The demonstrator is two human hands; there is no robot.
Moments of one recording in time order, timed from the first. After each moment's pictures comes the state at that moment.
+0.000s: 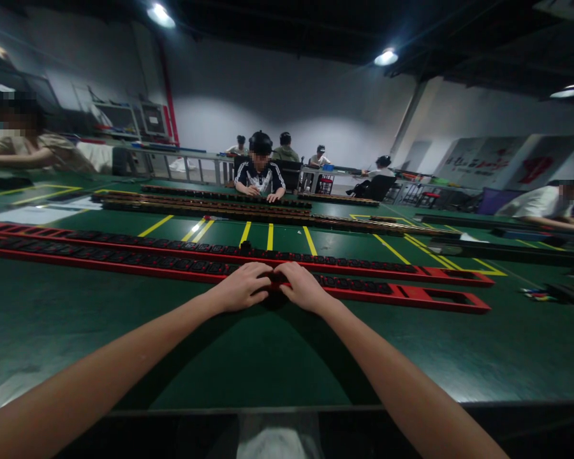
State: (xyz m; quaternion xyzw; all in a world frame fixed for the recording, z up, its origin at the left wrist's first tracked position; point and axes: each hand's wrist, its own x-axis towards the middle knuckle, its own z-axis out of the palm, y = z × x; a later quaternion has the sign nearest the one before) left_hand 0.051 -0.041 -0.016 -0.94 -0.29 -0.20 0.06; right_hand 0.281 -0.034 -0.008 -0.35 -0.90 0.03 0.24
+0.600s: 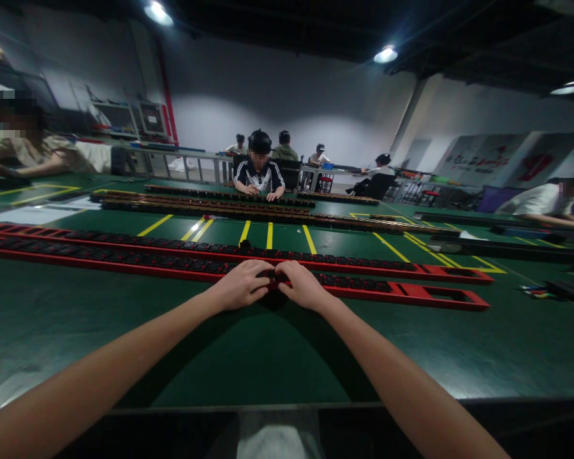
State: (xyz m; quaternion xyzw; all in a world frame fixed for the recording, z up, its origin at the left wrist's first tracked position) left_hand 0.051 -0.044 -0.011 -0.93 -0.27 -0.21 0.11; right_hand 0.280 -0.035 -0.005 -0.36 -0.90 0.04 0.24
